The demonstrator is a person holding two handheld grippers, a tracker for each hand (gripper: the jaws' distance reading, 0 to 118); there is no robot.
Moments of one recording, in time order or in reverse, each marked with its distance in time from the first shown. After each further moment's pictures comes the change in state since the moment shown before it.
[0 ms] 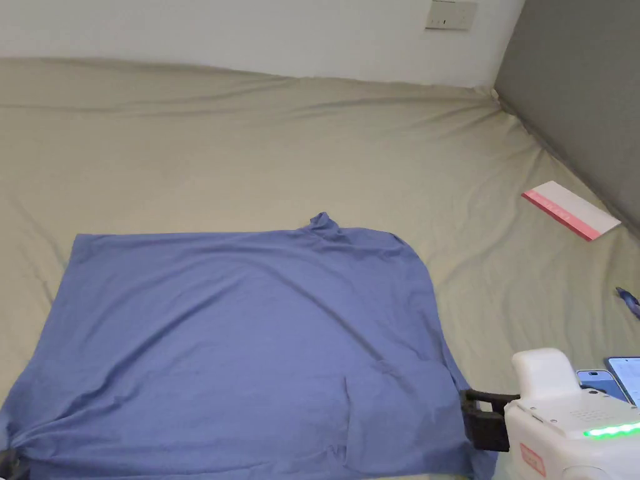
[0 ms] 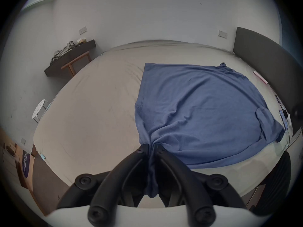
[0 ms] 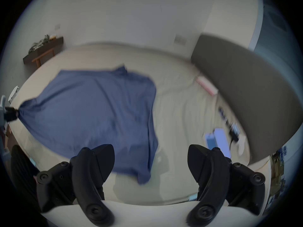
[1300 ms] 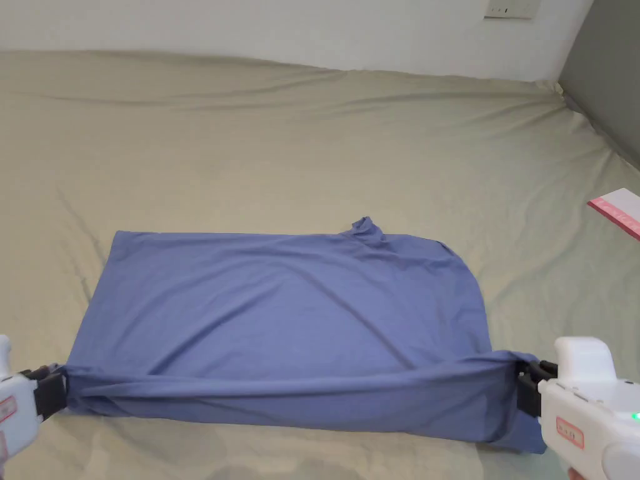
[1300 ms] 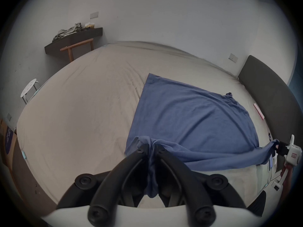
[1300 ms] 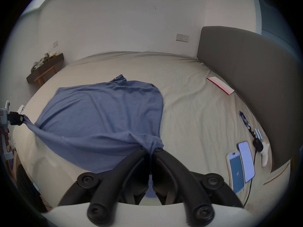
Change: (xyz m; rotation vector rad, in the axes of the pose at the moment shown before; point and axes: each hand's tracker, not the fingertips) left arm -0.016 0.089 -0.063 -0.010 -0.100 0.229; right arm 0.020 0.063 -0.087 0.146 0.098 -0.094
